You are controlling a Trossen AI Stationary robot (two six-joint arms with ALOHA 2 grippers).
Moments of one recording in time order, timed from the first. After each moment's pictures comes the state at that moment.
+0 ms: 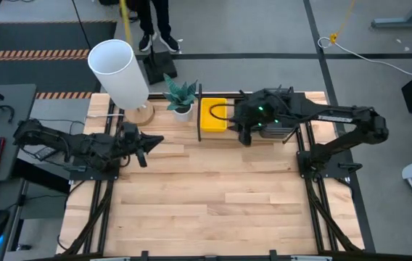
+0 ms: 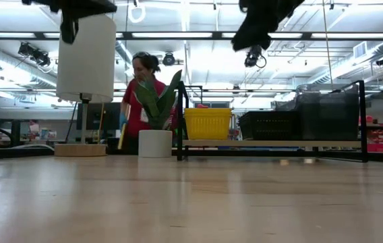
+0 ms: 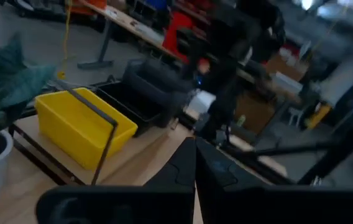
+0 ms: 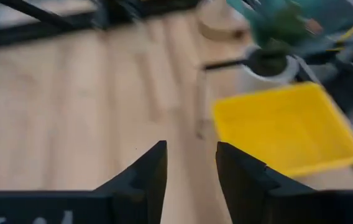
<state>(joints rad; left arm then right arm) -0.27 0.66 0.53 0.06 -0.62 -0.52 -0.22 1.29 1.19 -0.56 -0.04 0.05</state>
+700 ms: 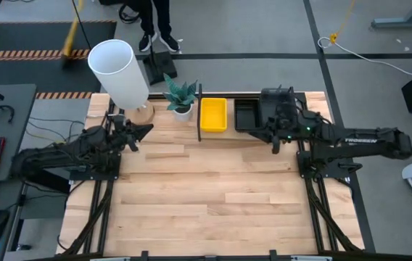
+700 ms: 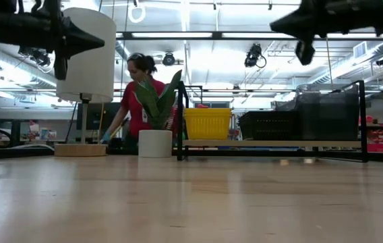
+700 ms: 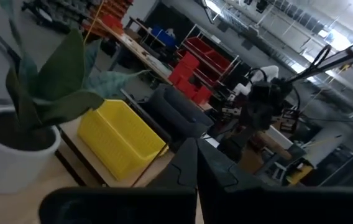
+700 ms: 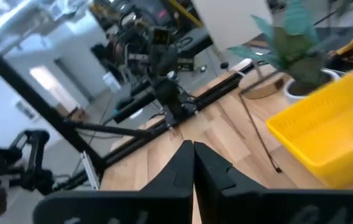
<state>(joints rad) 0.18 0.29 0.21 0.16 -0.27 -0.65 -0.19 0.69 0.47 0.14 -0.12 0.53</state>
